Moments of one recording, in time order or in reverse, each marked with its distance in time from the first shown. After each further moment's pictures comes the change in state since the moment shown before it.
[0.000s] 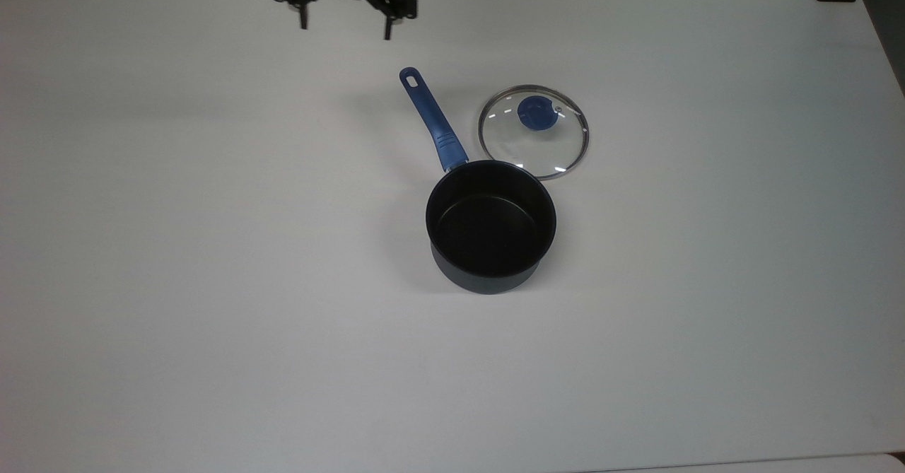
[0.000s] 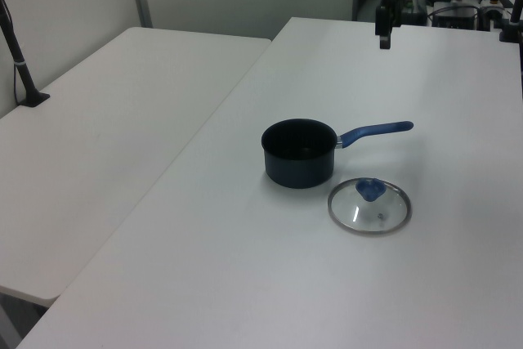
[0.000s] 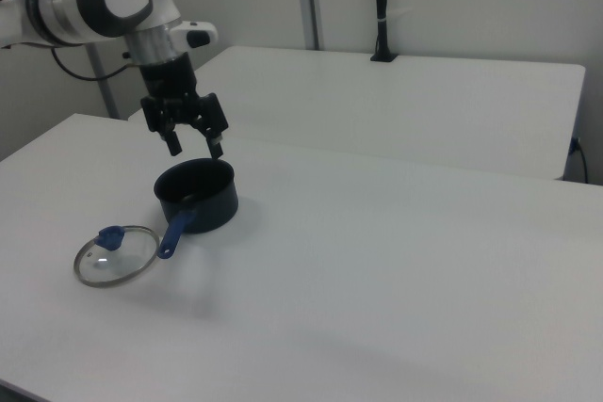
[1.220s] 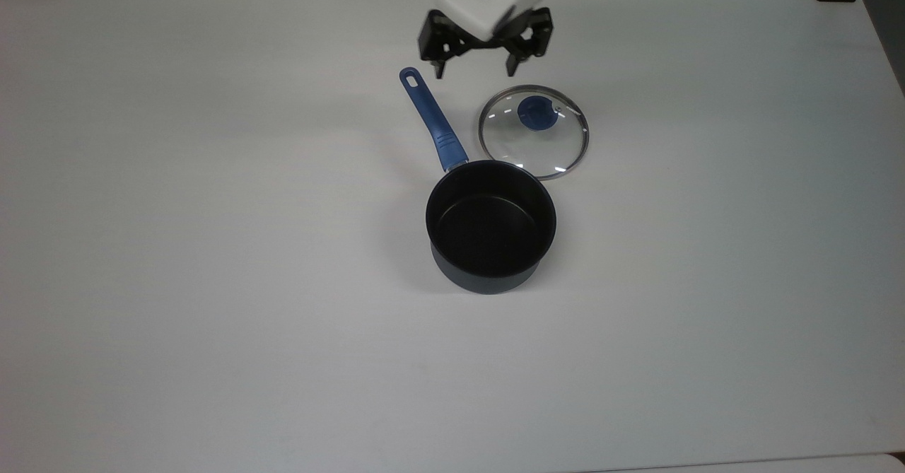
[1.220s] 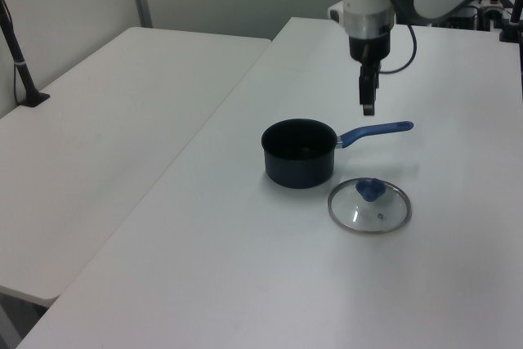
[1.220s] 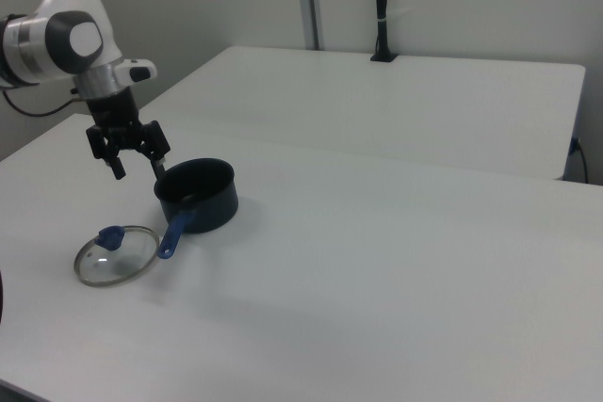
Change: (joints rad) arm 0.095 0.082 0.164 -0.076 0.000 0.105 0.108
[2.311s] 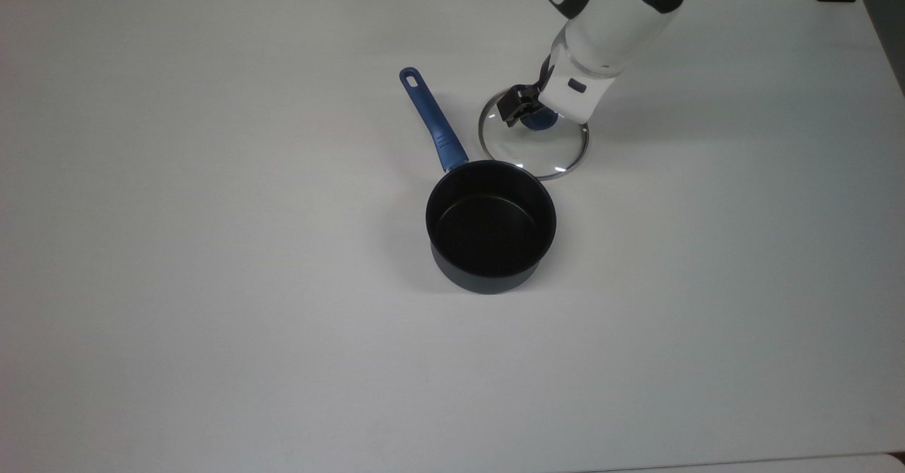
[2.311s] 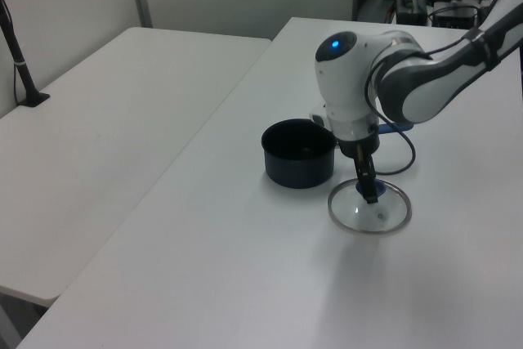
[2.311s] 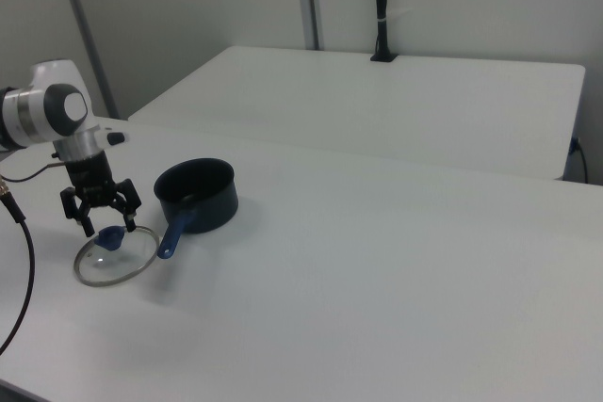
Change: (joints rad) arm 0.236 0.238 -0.051 -0.016 0.000 0.107 -0.012
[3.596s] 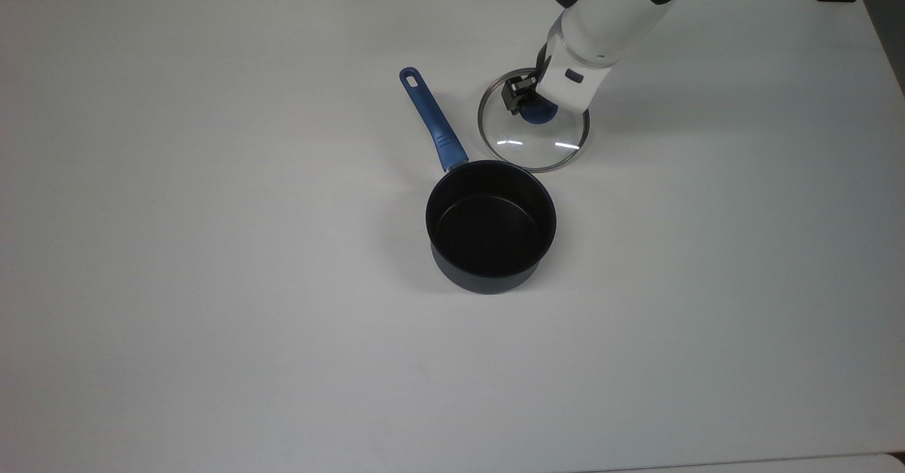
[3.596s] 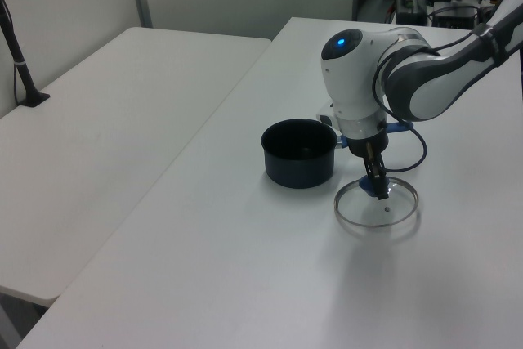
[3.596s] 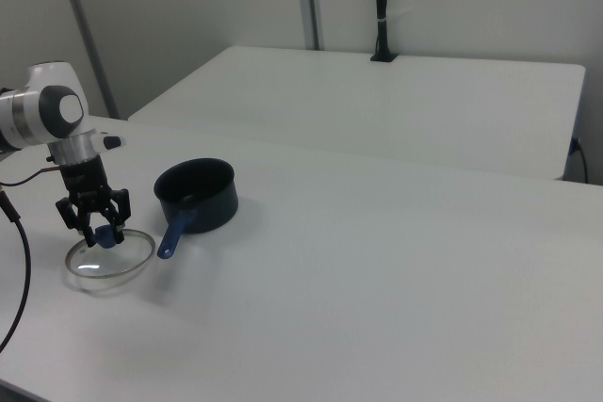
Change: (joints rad) arm 0.010 -0.034 -0.006 -0.046 0.017 -0.024 -0.045
